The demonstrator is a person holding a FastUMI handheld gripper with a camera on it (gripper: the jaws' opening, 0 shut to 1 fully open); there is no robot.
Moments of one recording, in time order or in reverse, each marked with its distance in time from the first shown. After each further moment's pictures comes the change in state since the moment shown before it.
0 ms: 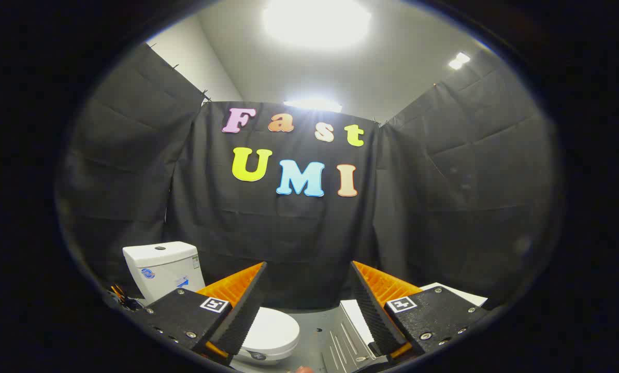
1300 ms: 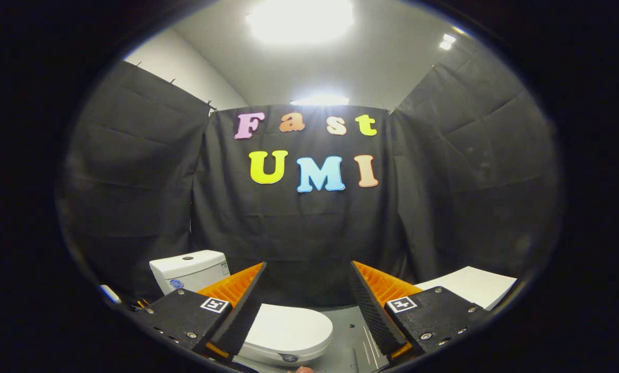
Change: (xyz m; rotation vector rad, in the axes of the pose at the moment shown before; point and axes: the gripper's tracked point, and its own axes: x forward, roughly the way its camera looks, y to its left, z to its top) arm 0.008 0.034 -0.025 0.103 0.045 0.127
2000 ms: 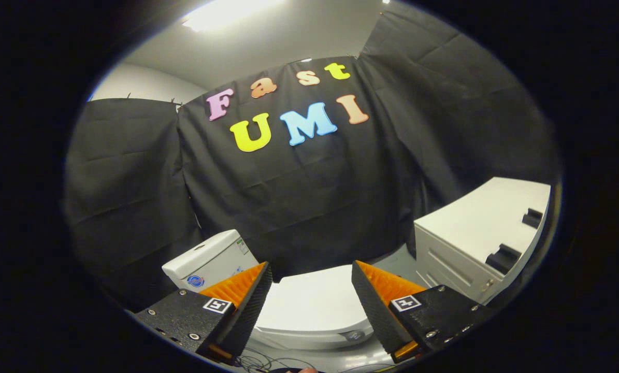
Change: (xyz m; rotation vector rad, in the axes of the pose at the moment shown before) arm 0.037 0.067 -0.160 0.395 0.253 -0.021
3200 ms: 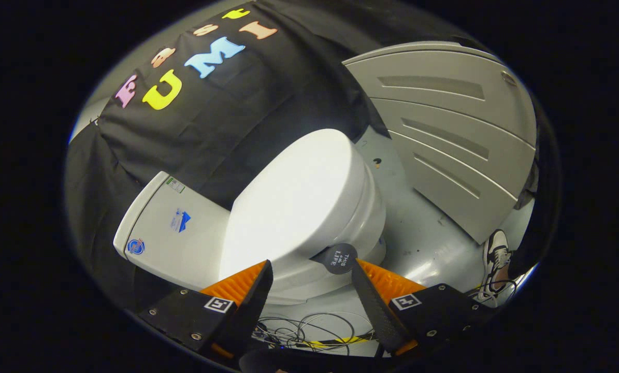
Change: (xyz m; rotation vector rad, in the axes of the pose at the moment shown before) arm 0.046 -0.103 -0.241 0.390 0.443 -0.196
